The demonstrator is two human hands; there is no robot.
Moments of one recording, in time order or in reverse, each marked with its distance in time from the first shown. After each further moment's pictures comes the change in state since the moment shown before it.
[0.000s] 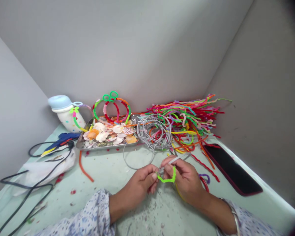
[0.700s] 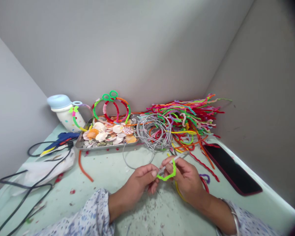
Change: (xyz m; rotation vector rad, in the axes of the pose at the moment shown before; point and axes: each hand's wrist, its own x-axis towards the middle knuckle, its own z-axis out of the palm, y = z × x) left_hand 0.001 0.007 0.003 -0.243 0.029 -0.093; right_hand -0.001 -0.004 0.001 0.103 0.032 0.073
